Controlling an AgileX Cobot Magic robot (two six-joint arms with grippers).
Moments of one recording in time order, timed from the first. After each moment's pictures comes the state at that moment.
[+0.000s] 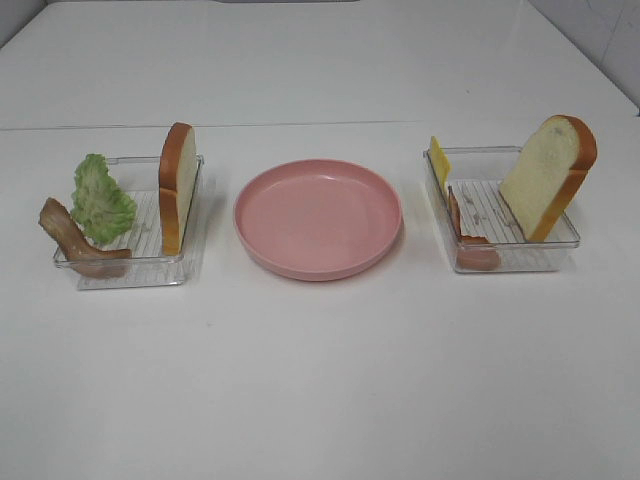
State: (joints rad) left arm 0.01 -0.01 -0.50 -0.10 1.05 0.08; right arm 0.00 -0.01 -0.51 0.09 1.08 -0.08
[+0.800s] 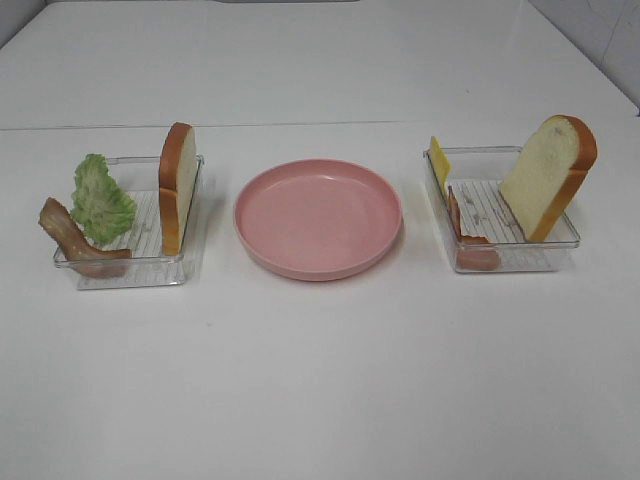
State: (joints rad) left arm 0.01 -0.01 -0.50 -0.10 1.05 0.08; right arm 0.00 -0.01 -0.51 0.09 1.08 -0.08
